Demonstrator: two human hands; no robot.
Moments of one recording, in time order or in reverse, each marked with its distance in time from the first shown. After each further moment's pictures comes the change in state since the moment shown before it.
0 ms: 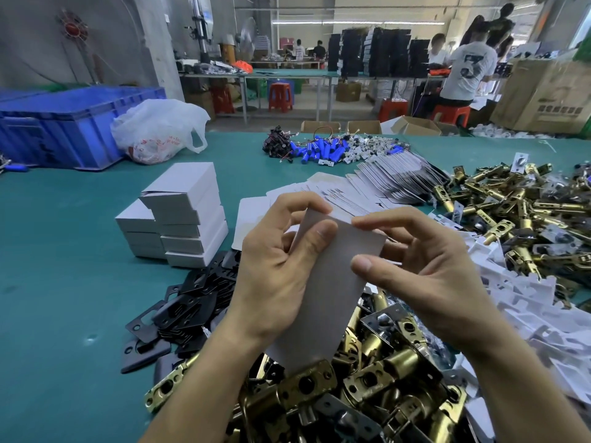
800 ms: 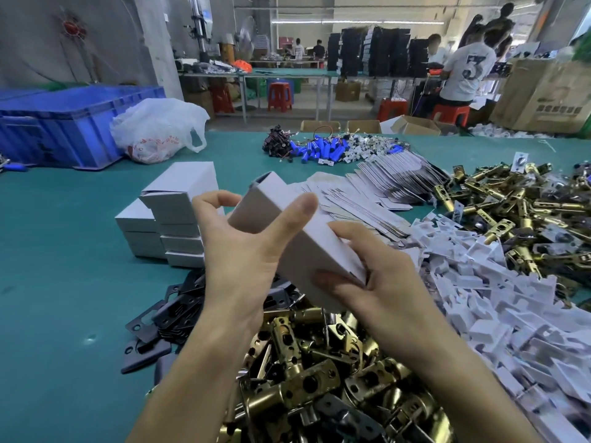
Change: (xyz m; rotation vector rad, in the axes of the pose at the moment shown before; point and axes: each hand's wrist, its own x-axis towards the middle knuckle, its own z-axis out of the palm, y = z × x) left_hand 0.011 0.005 -0.012 -0.113 0.484 -0.347; right_hand -0.001 0.016 0.027 -0.489 -0.013 0.059
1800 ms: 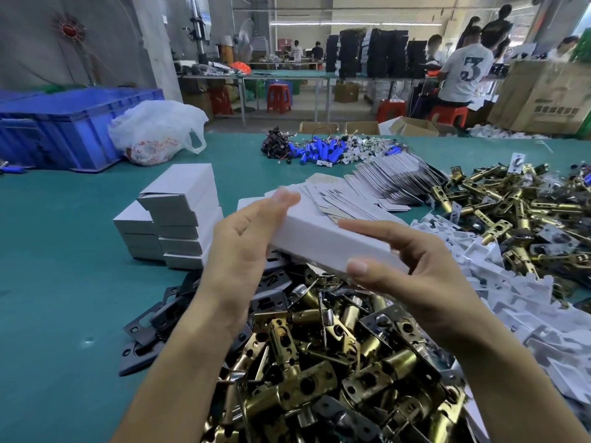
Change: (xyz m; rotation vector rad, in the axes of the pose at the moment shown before) left_hand 0.006 0.002 -0.013 0.143 -0.352 -0.081; right_hand 0.000 -0.002 -0.033 0.431 -0.023 0.126
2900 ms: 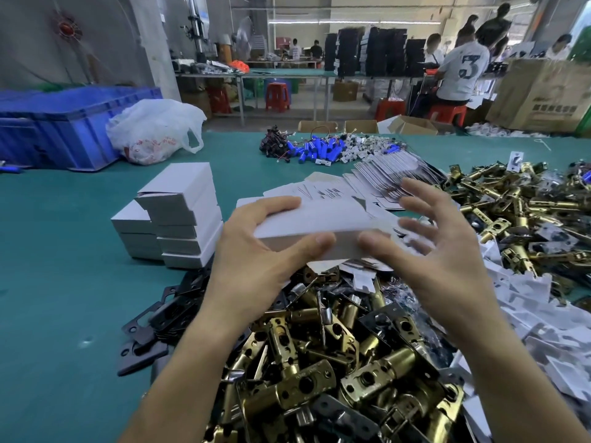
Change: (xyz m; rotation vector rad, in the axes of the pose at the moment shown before) left_hand -0.004 -0.007 0.002 0.325 0.064 0.086; right_hand 0.004 0.005 -0.014 -0.413 0.380 -0.051
